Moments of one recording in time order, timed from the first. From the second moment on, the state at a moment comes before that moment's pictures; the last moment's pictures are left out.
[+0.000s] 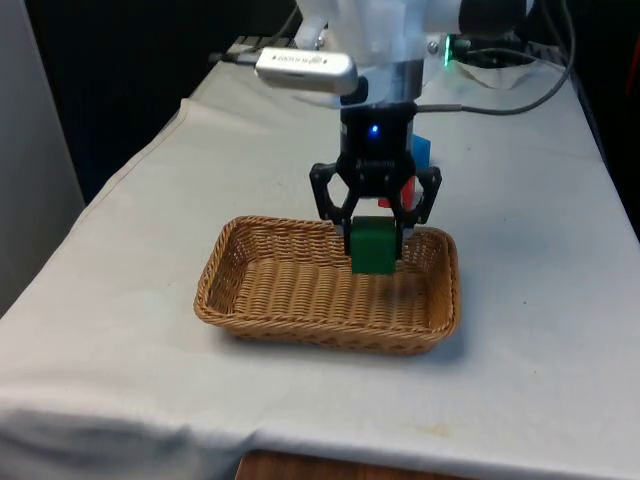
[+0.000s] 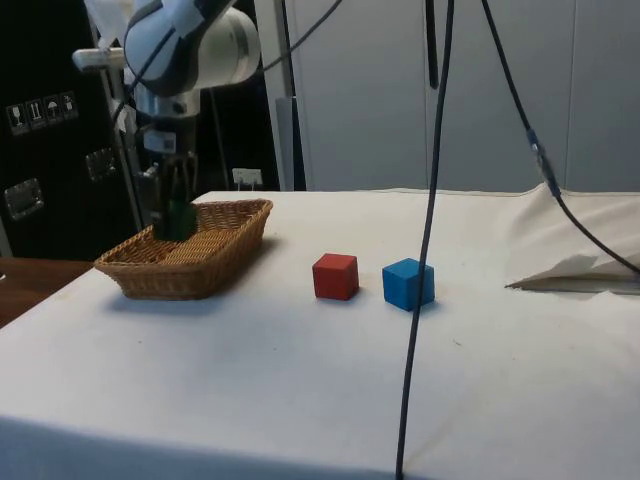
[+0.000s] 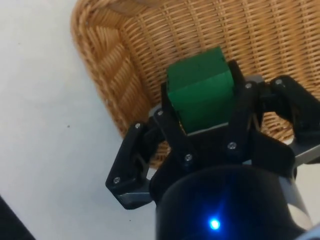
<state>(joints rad) 0.30 0.73 -0.39 -1.57 0.39 2.44 -0.30</state>
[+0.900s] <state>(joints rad) 0.30 0.80 -0.40 -1.52 0.41 2.40 -0.30</state>
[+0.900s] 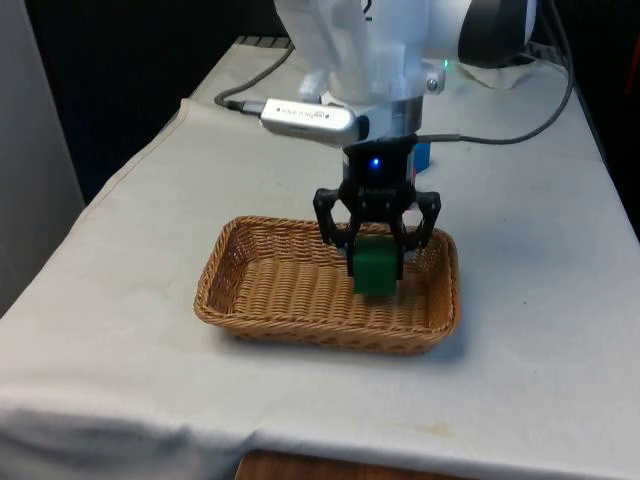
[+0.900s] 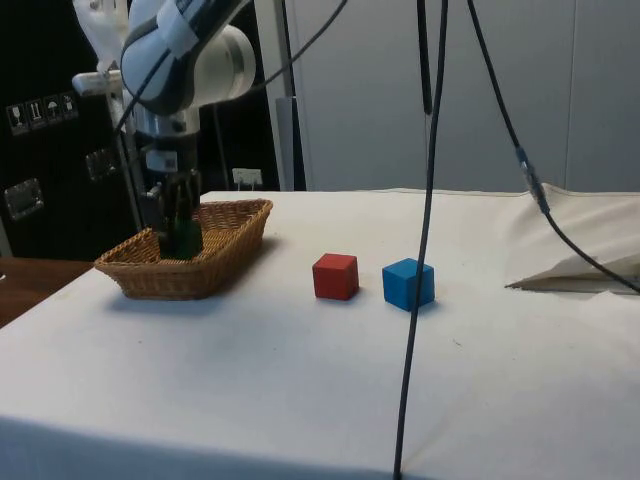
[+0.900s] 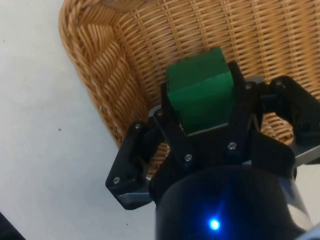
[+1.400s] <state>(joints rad) 0.30 0.86 -0.39 -1.52 0.49 2.43 -0.36</state>
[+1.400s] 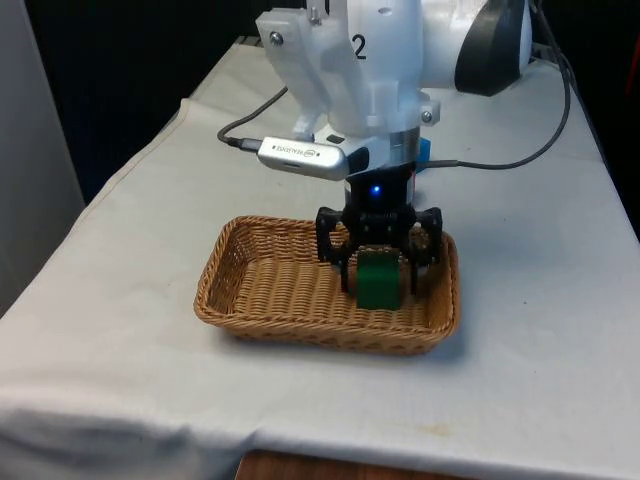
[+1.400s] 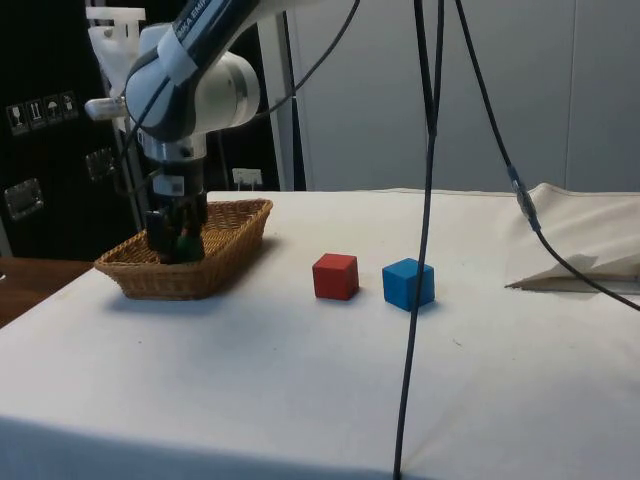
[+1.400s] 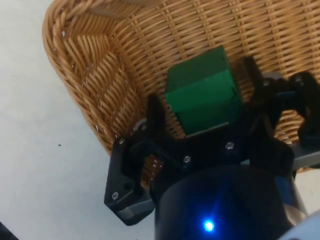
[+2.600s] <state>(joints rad) 0.32 0.71 -0.41 -1.57 0.46 2.34 -0.34</state>
